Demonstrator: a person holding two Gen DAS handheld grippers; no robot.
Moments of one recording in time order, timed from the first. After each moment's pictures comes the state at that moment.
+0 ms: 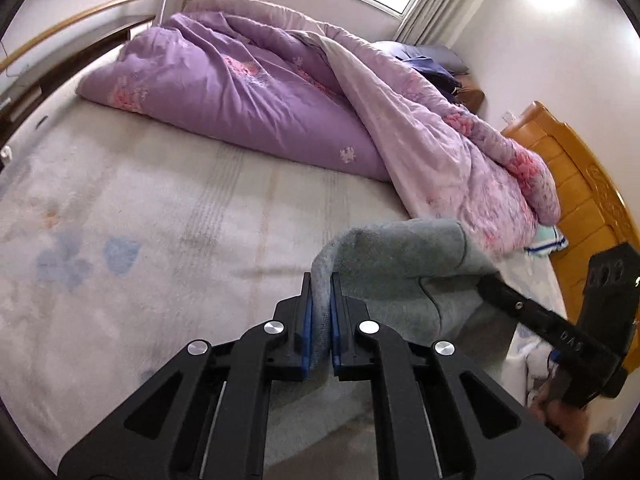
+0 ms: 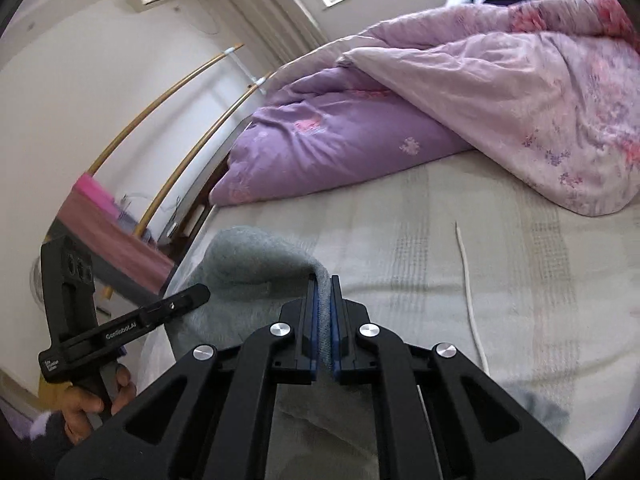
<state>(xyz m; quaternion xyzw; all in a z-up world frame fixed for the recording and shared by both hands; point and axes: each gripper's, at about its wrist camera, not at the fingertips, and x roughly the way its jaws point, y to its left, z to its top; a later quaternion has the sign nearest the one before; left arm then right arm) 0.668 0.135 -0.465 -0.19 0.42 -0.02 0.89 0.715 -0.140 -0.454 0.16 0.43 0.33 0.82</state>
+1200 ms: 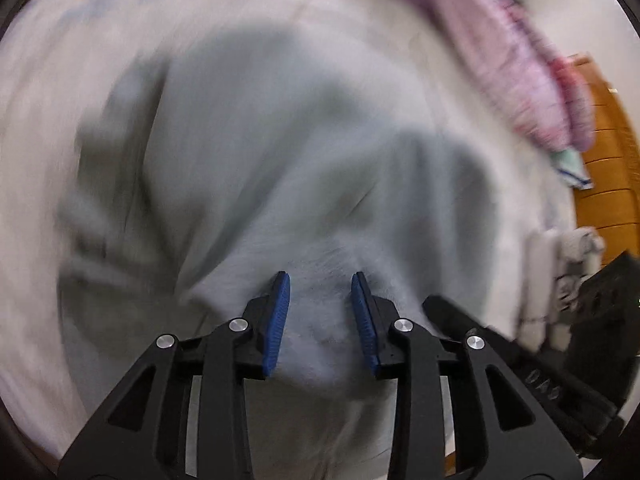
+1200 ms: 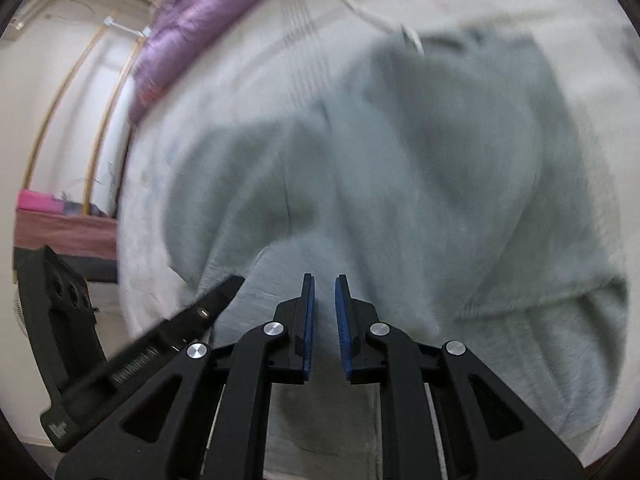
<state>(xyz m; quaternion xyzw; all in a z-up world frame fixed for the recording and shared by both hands) 0.512 0.061 -0.613 -0.24 0.61 0.01 0.75 0.530 -0.146 -0.590 0.23 0.64 0.17 0.71</state>
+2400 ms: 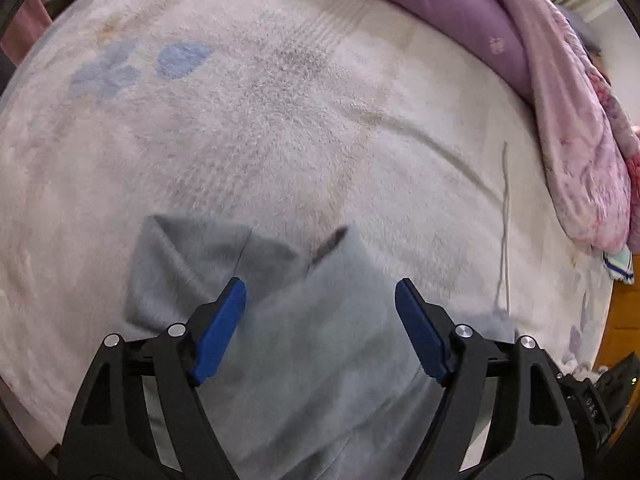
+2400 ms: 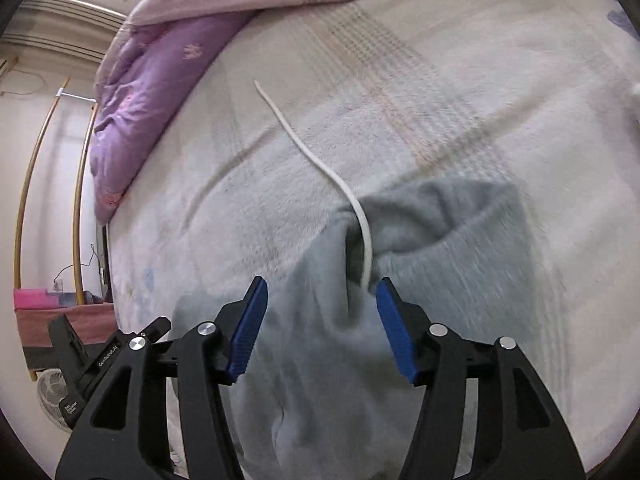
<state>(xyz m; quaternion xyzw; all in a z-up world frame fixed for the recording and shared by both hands) 0.683 0.132 -0.595 -0.26 0.61 0.13 0.74 0.692 -0.214 -0.581 0.29 0.63 0.08 0.71</state>
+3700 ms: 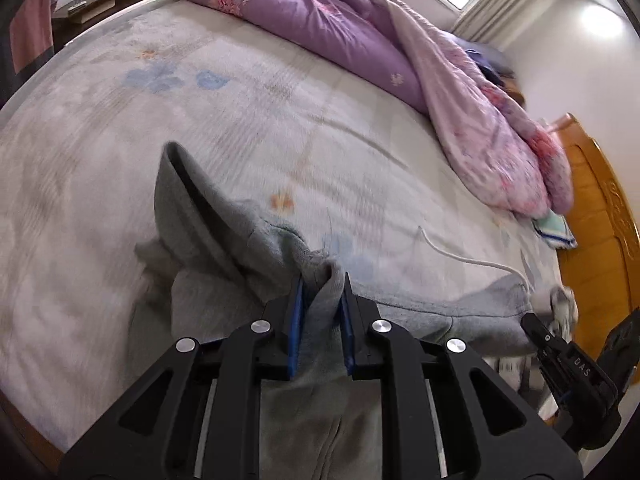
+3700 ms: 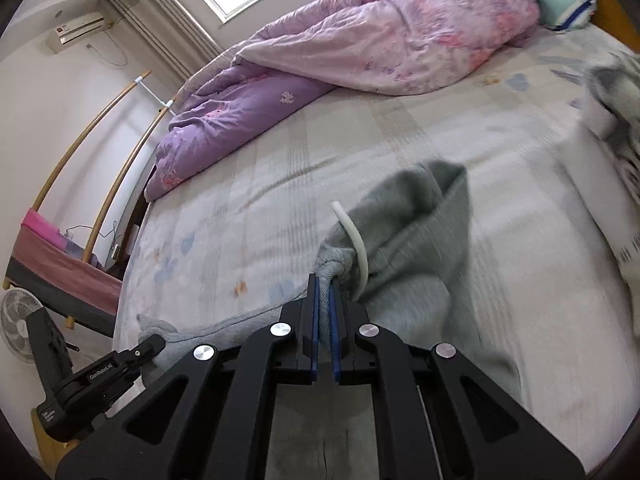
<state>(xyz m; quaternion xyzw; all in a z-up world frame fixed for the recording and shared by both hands) 0.461 0.092 -0.509 -0.26 0.47 0.04 0.84 0.494 -0.225 -0.476 0.22 0.46 0.13 0.85</state>
